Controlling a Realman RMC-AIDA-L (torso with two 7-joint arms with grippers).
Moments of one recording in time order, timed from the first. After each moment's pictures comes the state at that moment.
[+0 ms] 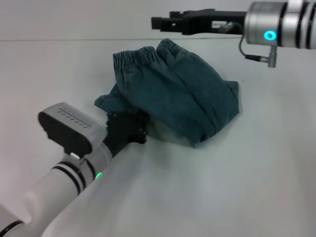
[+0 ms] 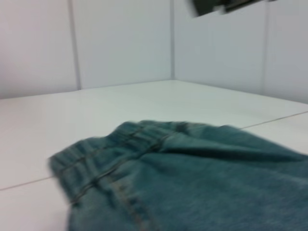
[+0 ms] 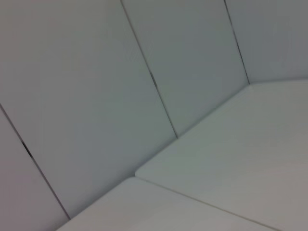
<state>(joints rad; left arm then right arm) -0.65 -2.17 0.11 -0.24 1.62 0.89 -0.11 0.81 2.08 -1.02 -0.72 -1.77 -1.06 1.93</state>
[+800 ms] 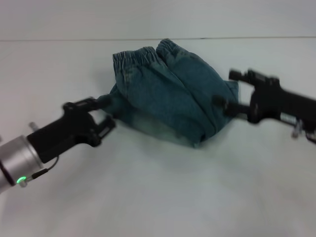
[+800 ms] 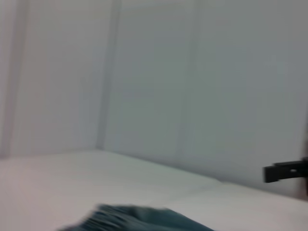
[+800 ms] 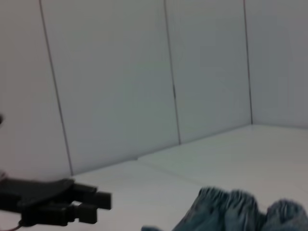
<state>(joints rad) -0.45 -2.17 0.46 0.39 1.82 1.47 -0.85 0.36 2.09 -1.03 -0.69 -1.48 -1.34 1.17</state>
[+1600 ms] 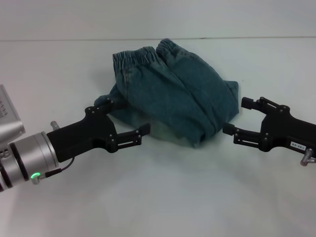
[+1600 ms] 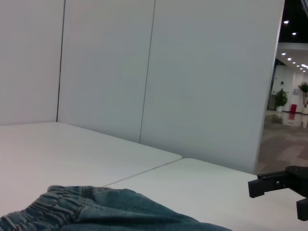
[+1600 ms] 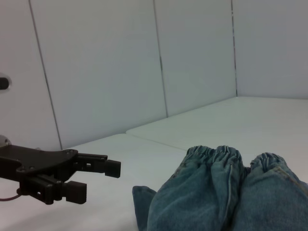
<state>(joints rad) -0.48 -2.17 0.62 0.44 1.83 1.43 -0.96 0.26 2.09 -1.04 -0.69 -1.52 -1.33 1.14</state>
